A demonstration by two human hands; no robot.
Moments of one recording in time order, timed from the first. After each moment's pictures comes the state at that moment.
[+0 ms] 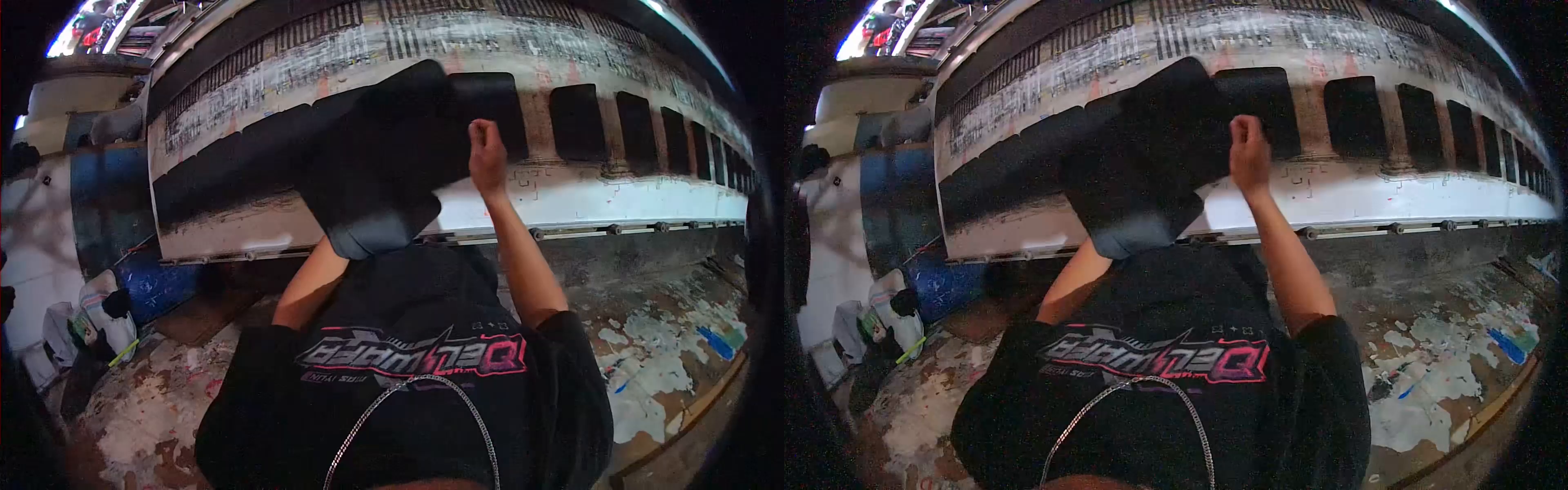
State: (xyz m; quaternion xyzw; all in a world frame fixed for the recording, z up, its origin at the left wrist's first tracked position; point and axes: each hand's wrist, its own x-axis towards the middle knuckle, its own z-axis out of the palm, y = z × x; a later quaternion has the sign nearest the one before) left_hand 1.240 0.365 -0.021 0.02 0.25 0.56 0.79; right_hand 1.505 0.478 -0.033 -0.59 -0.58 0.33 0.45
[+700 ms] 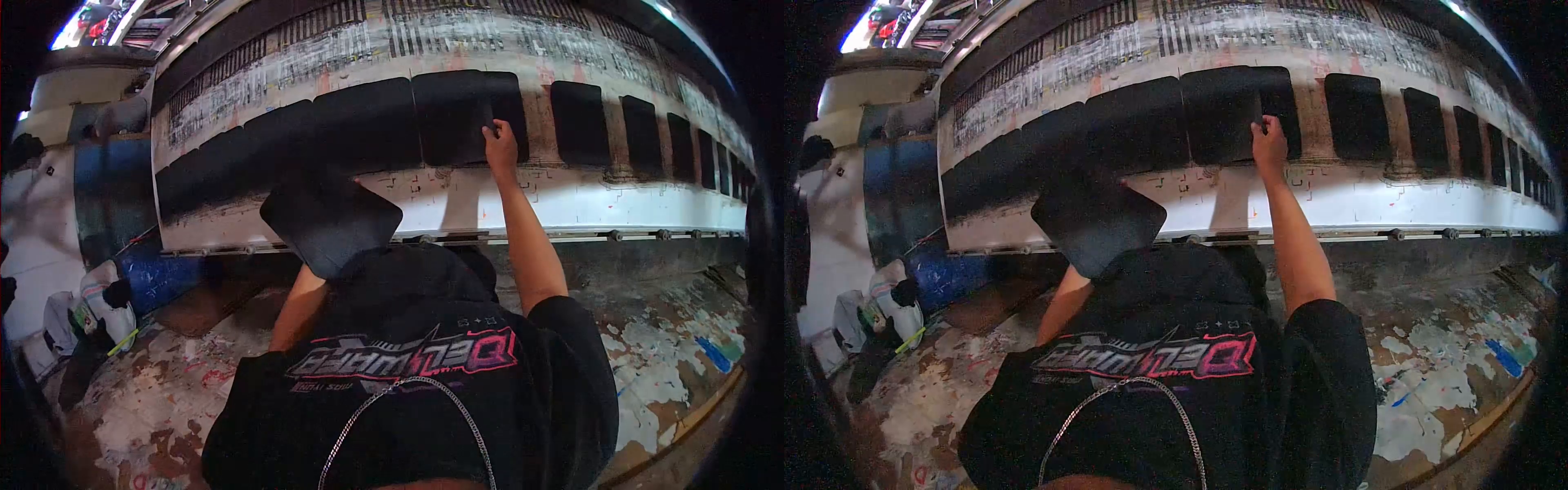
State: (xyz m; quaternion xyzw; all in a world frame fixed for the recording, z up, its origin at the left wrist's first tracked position) left_hand 1.199 0.300 -0.030 0.07 0.38 0.58 0.71; right_hand 1.551 0.522 -0.146 -0.71 -0.54 0.31 0.32
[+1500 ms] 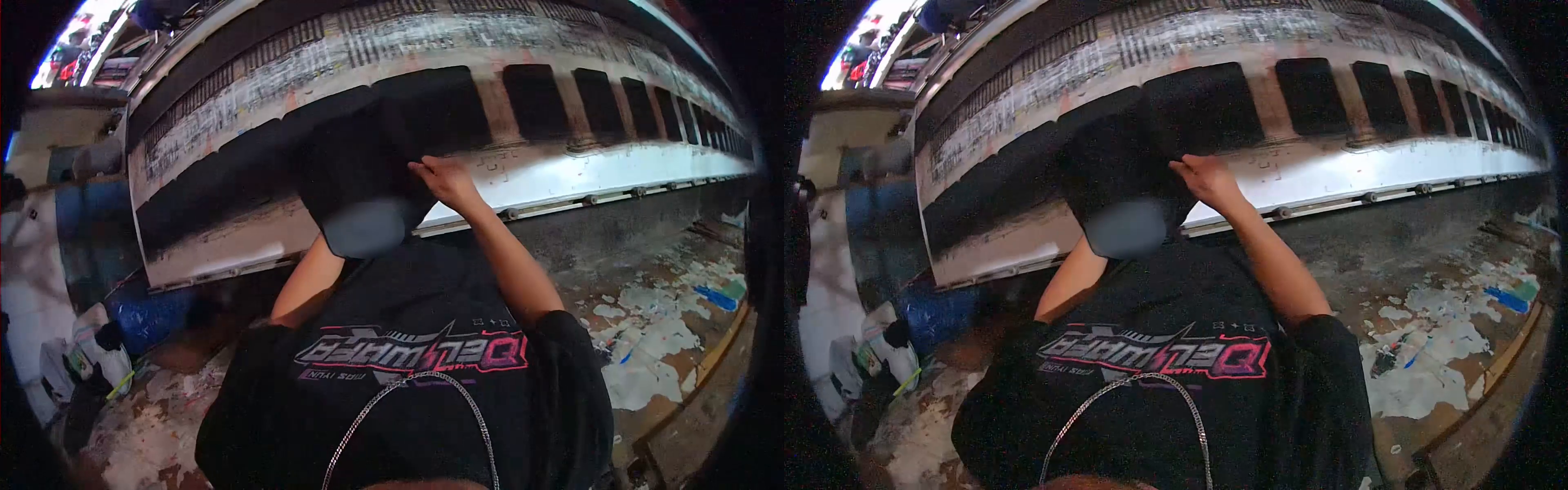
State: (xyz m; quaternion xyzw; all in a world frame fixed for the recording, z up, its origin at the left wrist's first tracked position) left_hand 1.290 0.380 -0.022 0.02 0.17 0.50 0.85; right_hand 1.522 0.419 0.003 -0.53 -0.73 0.38 0.21
